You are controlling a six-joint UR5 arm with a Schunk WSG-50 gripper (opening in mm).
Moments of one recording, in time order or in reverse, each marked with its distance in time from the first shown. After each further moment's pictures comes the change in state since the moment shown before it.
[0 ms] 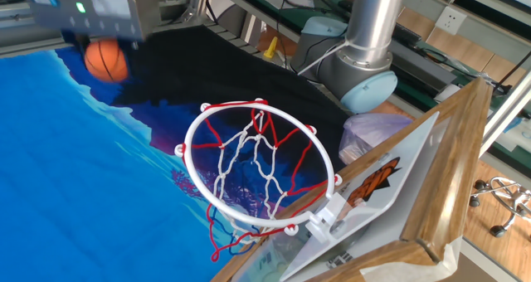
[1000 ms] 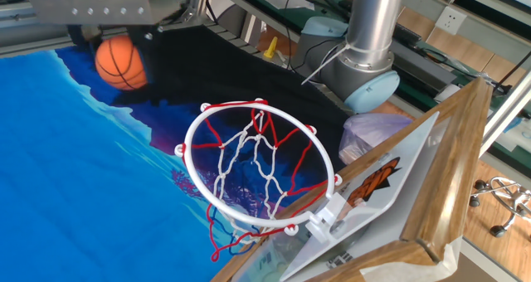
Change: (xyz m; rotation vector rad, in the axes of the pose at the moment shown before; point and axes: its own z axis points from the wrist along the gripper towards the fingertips) arm -0.049 0.073 -0.015 -0.150 -0.045 0.116
